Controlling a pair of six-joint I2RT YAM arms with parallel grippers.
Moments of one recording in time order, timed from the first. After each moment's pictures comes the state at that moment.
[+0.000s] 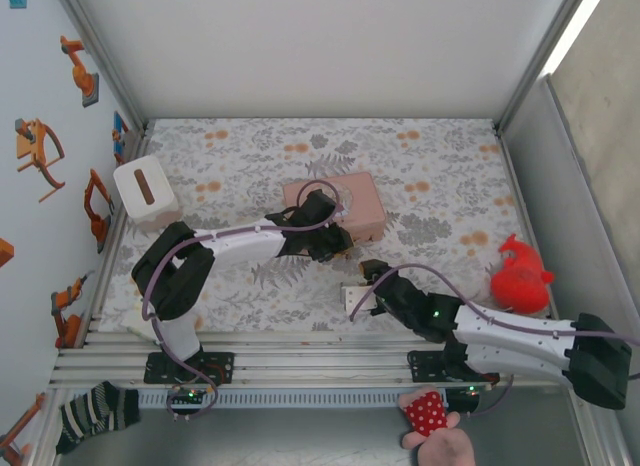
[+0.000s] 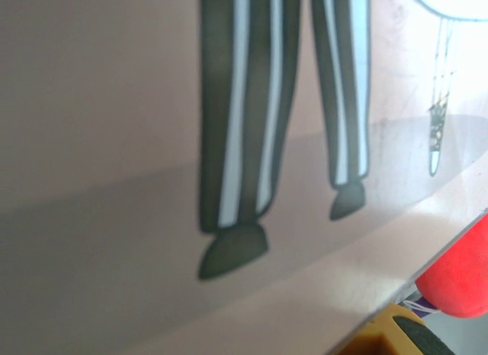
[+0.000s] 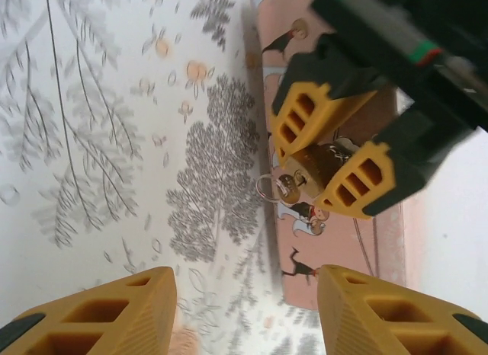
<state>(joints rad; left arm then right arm) -0.90 1.80 1.13 -0.23 0.25 -1.18 1.10 0.91 0.32 -0.06 0.40 -0.98</state>
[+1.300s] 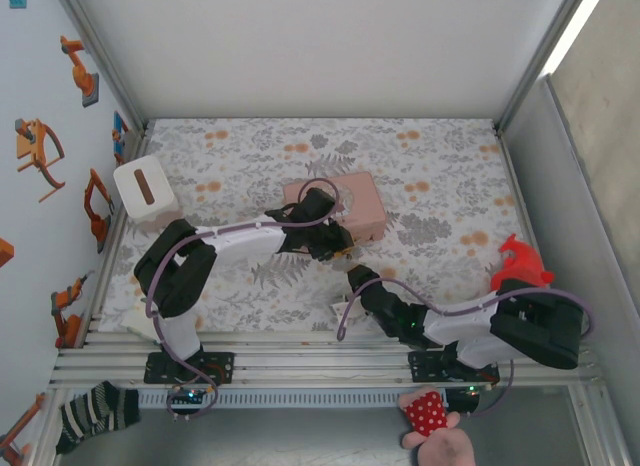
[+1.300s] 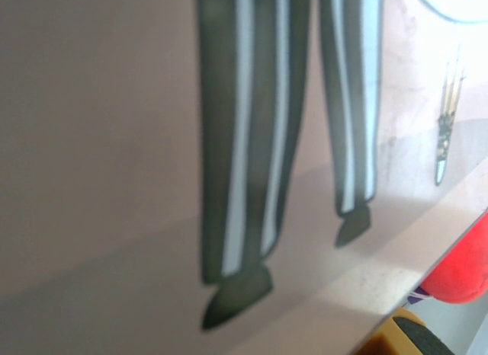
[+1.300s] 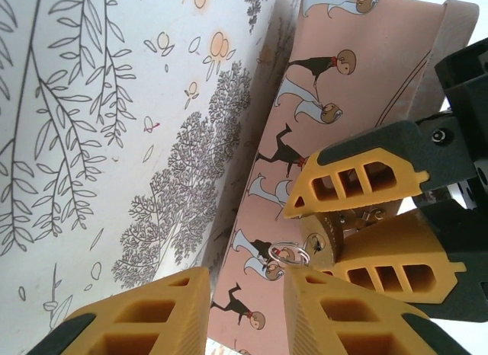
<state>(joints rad) -0.88 1.82 1.16 -0.25 0.31 -1.16 1.17 1.32 0.18 0.62 0.61 -1.41</state>
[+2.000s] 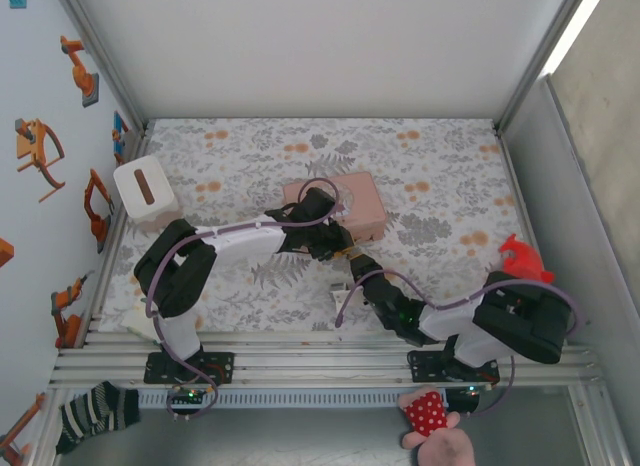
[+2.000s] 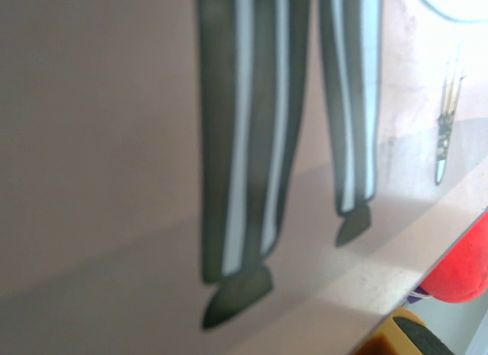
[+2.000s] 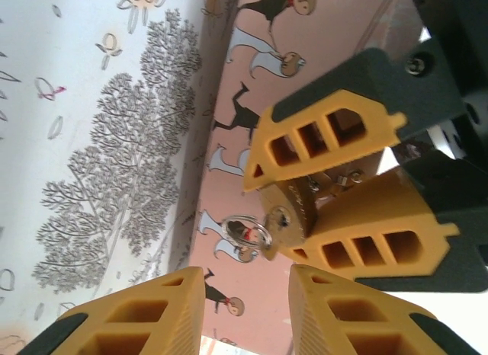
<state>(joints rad) -0.88 1.82 1.16 -0.25 0.31 -1.16 1.09 1.41 0.18 0.79 0.61 -1.42</state>
